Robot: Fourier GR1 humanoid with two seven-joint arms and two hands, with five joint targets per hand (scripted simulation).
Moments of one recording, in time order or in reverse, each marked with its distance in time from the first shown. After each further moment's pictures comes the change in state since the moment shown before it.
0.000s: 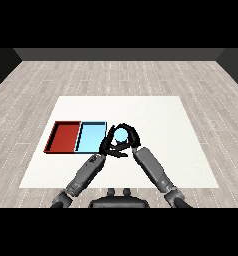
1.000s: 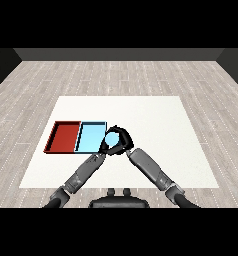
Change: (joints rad) left arm -0.055 0.050 -0.083 0.018 -0.217 0.214 0.086; right arm -0.068 -0.022 0.175 0.007 -0.060 -0.115 0.012
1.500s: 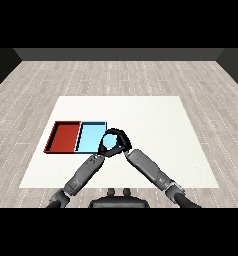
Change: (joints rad) left arm 0.039 -0.009 0.024 -0.016 0.081 0.042 -0.062; right arm -0.018 -0.006 0.062 0.020 -0.056 -0.025 -0.047
